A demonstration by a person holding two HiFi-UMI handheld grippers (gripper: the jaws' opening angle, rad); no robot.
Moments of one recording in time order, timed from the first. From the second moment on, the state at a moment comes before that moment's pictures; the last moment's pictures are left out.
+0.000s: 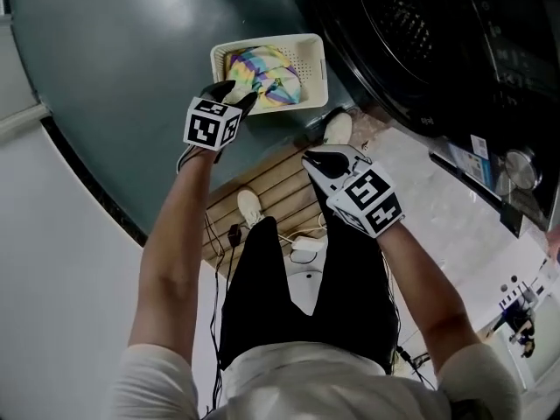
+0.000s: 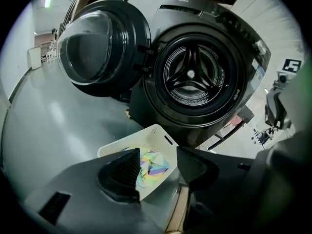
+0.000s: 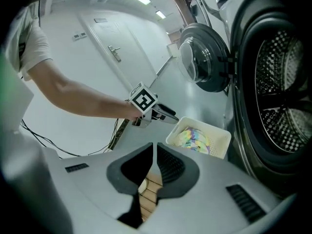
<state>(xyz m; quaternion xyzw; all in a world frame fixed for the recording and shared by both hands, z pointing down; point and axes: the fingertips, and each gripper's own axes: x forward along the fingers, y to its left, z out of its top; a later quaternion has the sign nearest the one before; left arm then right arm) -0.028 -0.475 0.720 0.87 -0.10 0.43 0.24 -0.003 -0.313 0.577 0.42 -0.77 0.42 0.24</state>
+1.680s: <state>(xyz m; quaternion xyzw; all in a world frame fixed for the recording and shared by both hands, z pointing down) -0.214 -0.257 0.194 0.96 0.01 0.22 0.17 -0.137 -0.211 0.213 0.54 -0.80 0.24 0.12</state>
